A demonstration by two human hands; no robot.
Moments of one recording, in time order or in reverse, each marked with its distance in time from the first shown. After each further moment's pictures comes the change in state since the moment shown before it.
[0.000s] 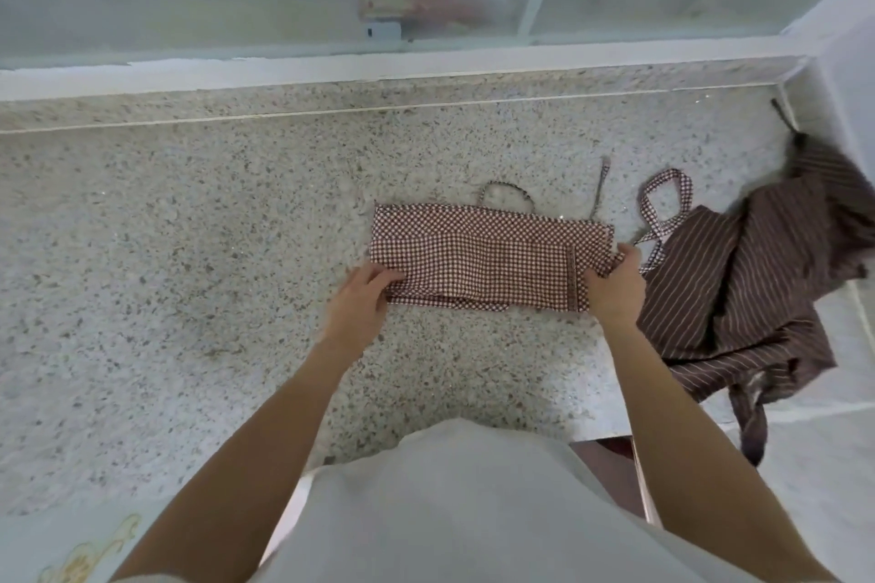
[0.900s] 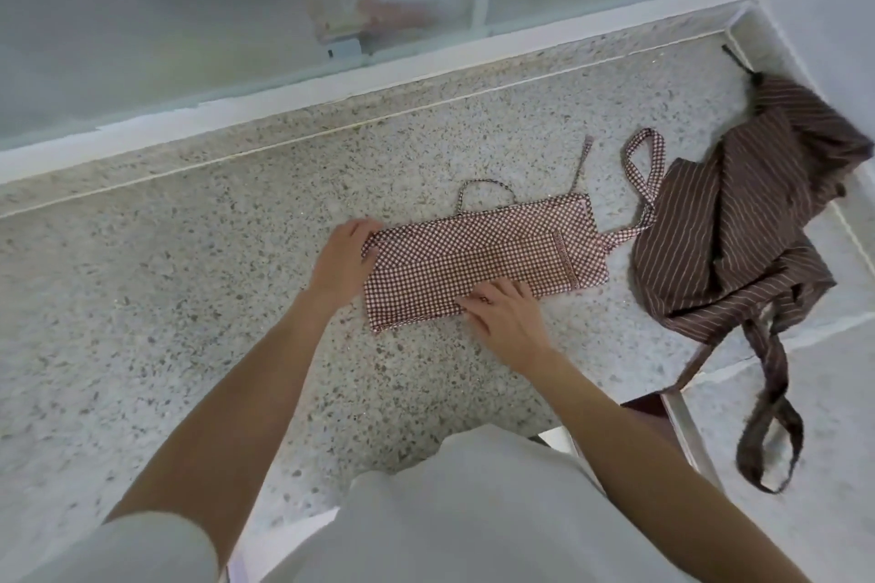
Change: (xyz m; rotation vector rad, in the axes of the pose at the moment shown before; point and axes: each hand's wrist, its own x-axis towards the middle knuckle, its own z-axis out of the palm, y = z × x) left_hand 0.080 -0.026 -0.043 0.049 -0.168 0.048; right_hand -0.113 -0.029 0.077 -0.415 -0.115 -0.924
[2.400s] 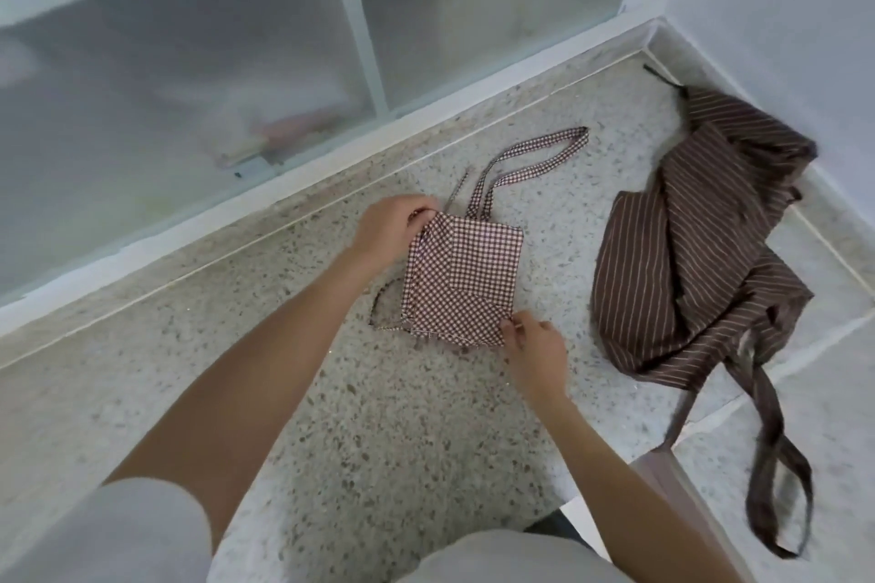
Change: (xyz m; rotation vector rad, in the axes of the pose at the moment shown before) left_hand 0.159 0.163 -0.018 0.019 -0.082 0.378; right_hand 0.015 0.077 -0.019 0.546 0.144 0.894
